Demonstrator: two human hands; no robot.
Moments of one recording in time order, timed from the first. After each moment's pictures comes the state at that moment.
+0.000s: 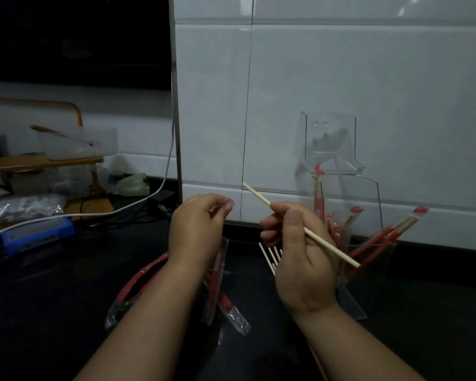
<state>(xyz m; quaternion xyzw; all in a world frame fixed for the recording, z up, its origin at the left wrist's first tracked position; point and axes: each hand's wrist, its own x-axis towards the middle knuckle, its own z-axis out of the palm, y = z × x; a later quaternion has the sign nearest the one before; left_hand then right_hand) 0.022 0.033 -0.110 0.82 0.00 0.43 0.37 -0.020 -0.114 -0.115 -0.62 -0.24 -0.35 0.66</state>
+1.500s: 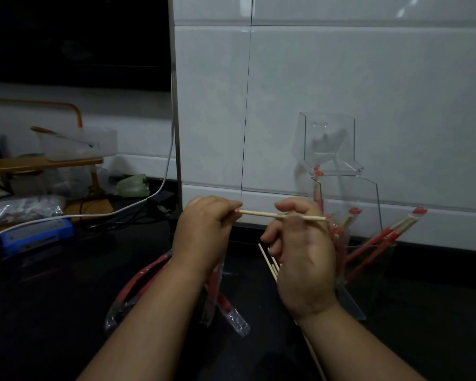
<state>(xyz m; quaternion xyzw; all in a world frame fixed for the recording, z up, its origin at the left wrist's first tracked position) 0.029 0.033 -0.115 0.84 -0.12 0.47 0.24 -0.020 -0.116 -0.113 -0.63 -0.26 -0.32 0.66</state>
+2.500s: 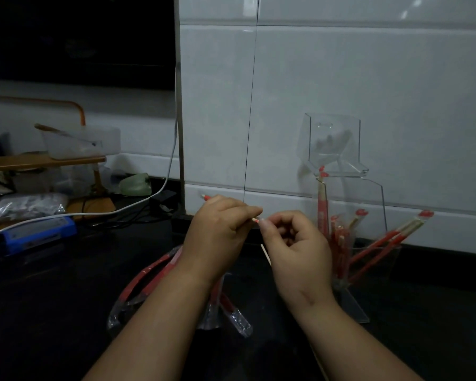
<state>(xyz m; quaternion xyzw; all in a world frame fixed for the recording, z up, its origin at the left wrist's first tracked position) 0.026 0.026 -0.118 0.78 -0.23 0.53 0.23 -0.015 -0.114 -0.113 -0.70 -0.18 -0.30 0.62</state>
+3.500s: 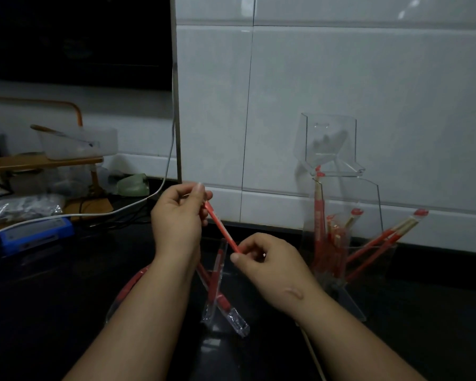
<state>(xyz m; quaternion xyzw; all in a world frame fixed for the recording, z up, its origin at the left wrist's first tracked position) 0.020 0.040 -0.101 0.54 0.02 0.36 0.76 -0.009 -0.118 -0.119 -0.89 -0.18 -0.09 0.42</state>
